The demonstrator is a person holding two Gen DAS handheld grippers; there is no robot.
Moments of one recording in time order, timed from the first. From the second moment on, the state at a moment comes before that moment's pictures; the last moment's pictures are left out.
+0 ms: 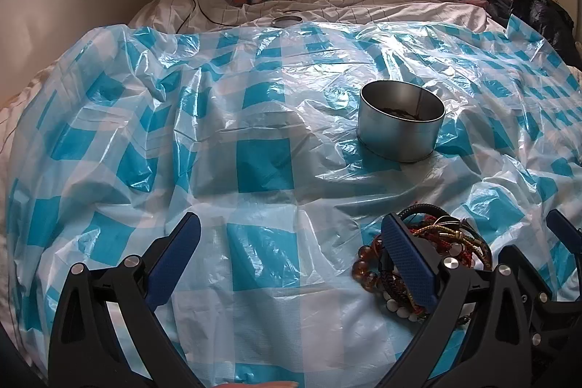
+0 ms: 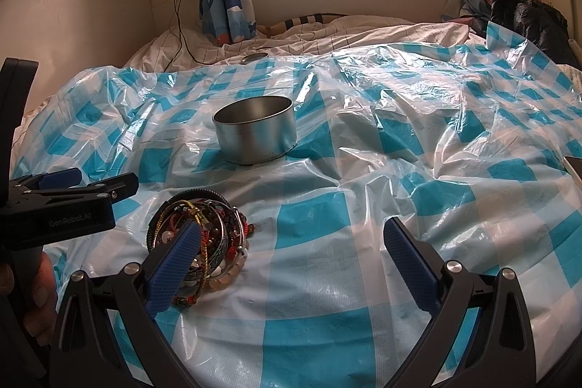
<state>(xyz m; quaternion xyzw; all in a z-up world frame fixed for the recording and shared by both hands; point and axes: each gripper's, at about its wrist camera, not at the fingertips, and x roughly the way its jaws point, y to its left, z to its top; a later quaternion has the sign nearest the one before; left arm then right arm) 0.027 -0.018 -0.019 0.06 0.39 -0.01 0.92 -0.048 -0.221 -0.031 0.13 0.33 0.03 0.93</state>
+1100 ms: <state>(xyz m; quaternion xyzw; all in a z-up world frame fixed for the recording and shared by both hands) 0.036 0.006 -0.020 0.06 0.41 0.02 0.91 -0.035 -0.187 -0.021 0.02 0.36 0.19 0.92</state>
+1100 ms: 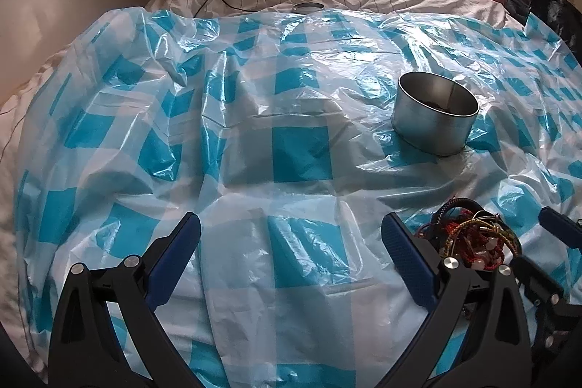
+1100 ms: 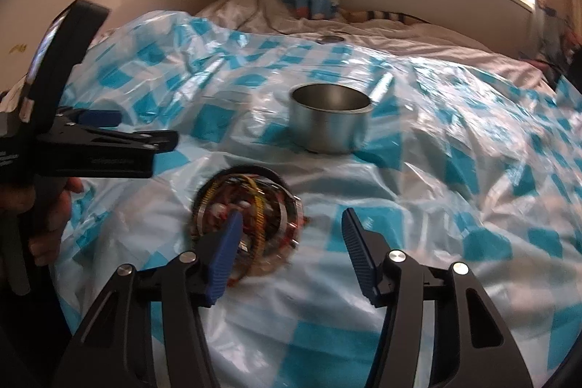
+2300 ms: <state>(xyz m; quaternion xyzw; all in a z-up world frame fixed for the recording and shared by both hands) 0.026 -0.035 -0.016 0.03 0.40 -0.19 0.90 0.018 -0.303 -0.002 0.34 0.34 0.29 0.83</state>
